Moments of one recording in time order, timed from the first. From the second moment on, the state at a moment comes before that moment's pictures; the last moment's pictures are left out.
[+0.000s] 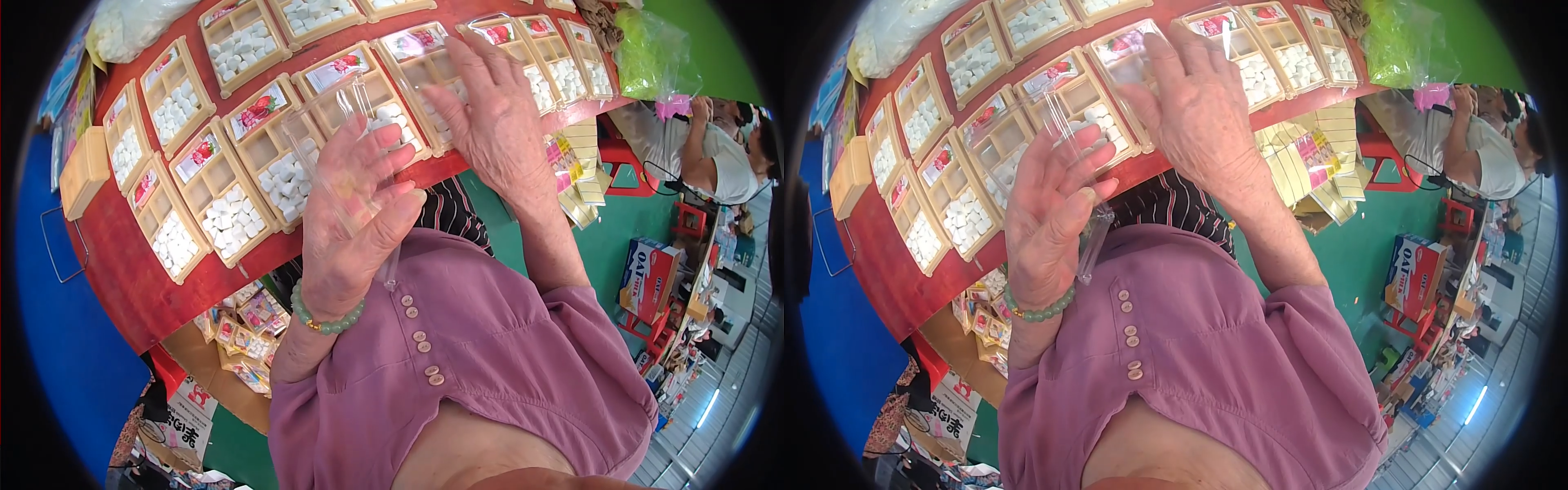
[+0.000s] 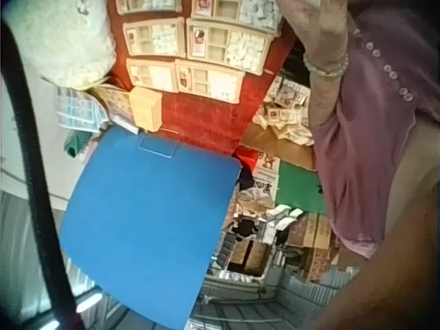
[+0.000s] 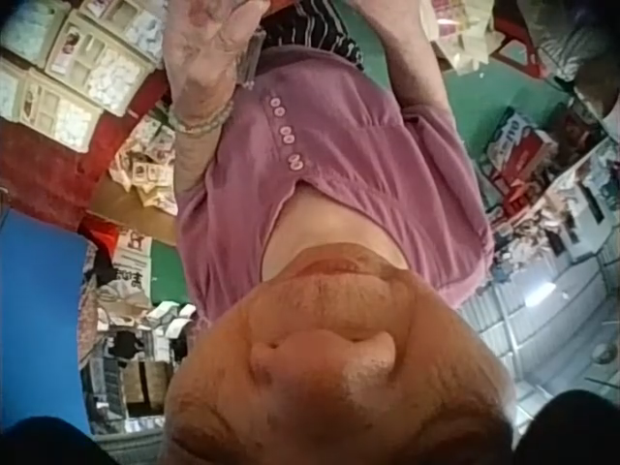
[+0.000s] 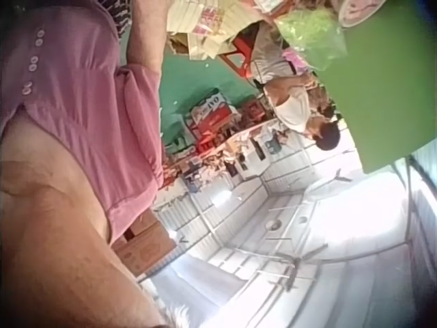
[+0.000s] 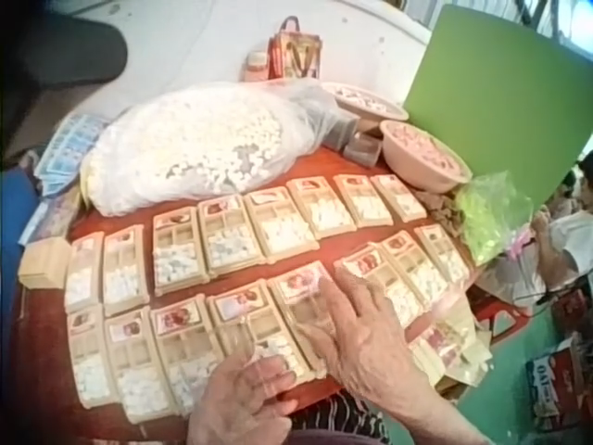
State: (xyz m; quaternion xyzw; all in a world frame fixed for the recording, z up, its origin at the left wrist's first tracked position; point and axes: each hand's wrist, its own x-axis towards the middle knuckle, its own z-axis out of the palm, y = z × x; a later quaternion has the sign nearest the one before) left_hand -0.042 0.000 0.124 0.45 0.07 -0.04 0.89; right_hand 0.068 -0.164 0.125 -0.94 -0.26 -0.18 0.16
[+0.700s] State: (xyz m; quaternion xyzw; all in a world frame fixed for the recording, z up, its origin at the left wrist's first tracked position) left_hand -0.045 0.002 0.116 0.34 0.05 -0.03 0.94; right_hand 0.066 -0.152 0.091 -0.95 -0.26 -0.12 0.08
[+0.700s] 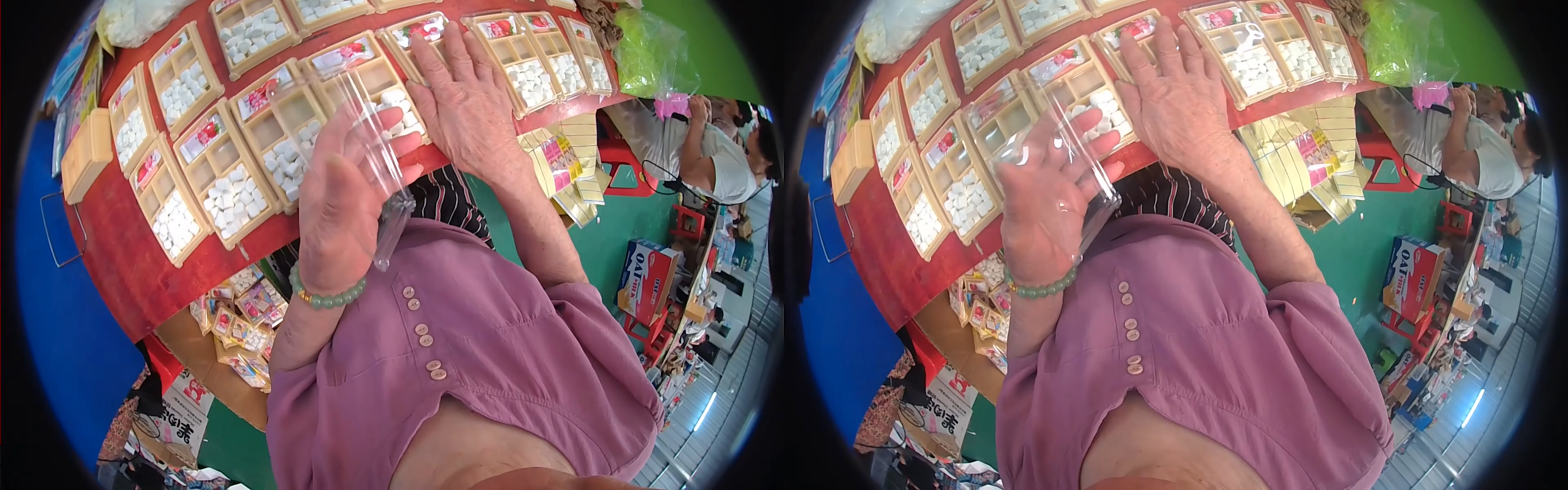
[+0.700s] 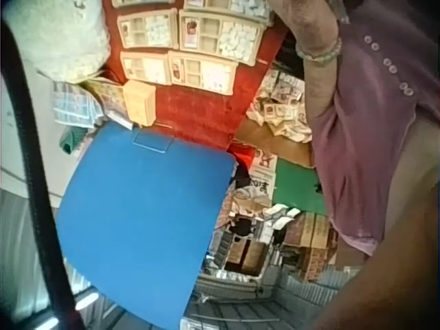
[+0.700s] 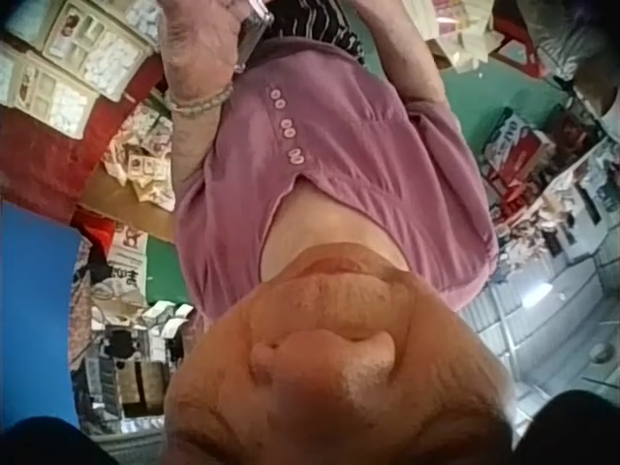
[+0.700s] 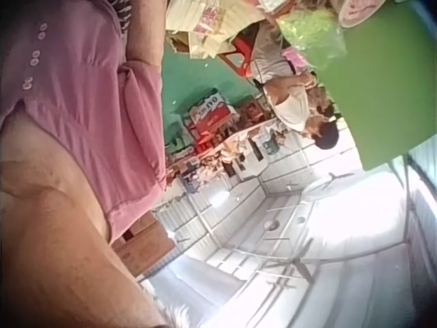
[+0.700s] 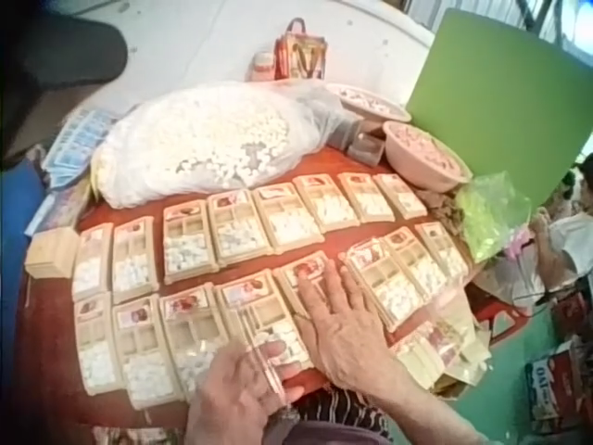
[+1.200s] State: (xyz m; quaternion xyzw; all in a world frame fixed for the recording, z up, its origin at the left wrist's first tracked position) left_hand -0.052 0.003 0.107 0.25 0.05 -0.02 0.97; right_hand 0.010 -0.139 0.175 -0.82 -0.35 0.01 0.44
